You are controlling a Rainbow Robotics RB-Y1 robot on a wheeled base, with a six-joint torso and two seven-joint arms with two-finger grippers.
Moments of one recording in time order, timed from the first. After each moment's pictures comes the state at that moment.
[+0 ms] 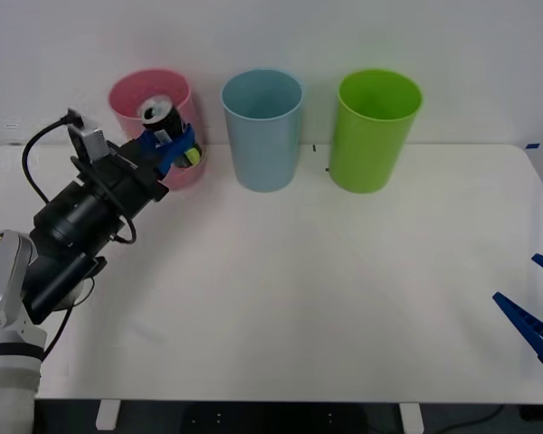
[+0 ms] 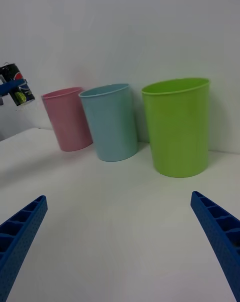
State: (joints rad) right arm 0.35 -0.40 -0.52 -1.66 0.96 -1.22 0.00; left arm -0.29 0.19 0.23 -1.48 -1.17 -0.82 0.00
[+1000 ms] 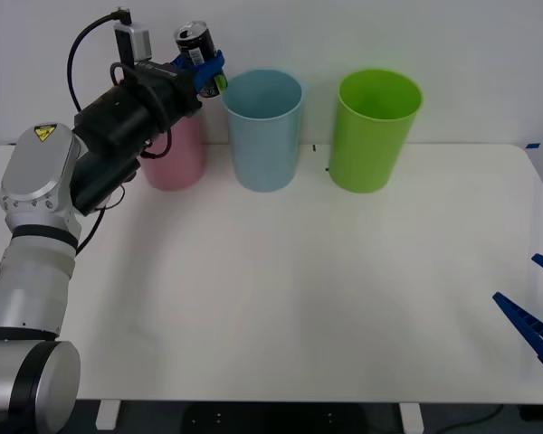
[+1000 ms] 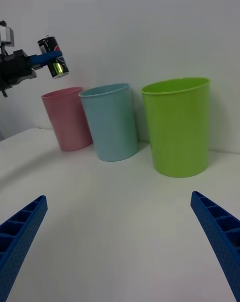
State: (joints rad) right arm 0.35 -0.40 -0.52 -1.66 0.96 -1.22 0.00; left arm -0.72 0.22 0.20 -1.14 -1.40 -0.66 0.20
